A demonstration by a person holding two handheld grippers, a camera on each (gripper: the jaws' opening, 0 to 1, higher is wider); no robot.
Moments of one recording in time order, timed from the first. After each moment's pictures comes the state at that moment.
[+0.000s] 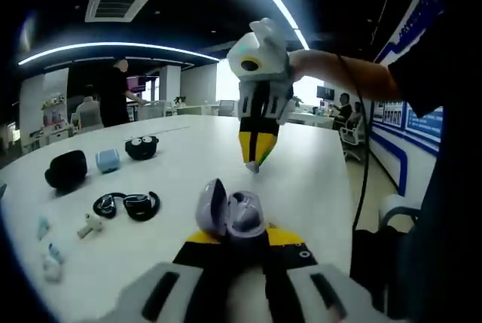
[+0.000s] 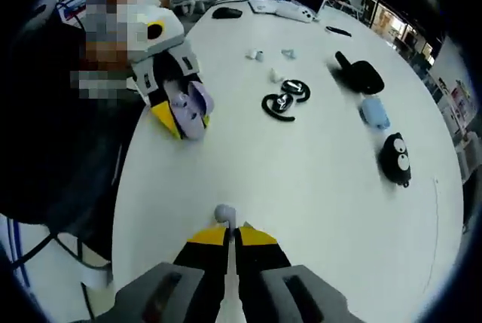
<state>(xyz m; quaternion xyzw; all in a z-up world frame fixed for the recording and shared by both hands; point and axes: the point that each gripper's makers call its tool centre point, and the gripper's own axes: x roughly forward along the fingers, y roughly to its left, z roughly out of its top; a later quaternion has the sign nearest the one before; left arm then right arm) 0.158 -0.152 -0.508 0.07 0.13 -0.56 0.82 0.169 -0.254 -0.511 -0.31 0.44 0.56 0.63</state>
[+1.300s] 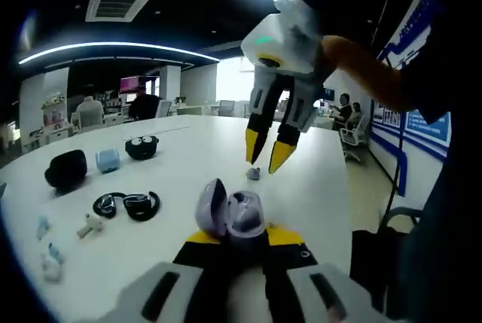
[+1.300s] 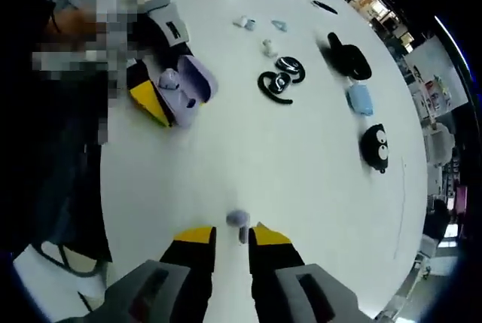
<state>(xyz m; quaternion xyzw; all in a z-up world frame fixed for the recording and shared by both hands) 0.159 -0.152 -0.508 0.07 0.13 -0.56 0.82 0.163 -0.250 -0.512 -0.44 0.48 0.39 0.65</state>
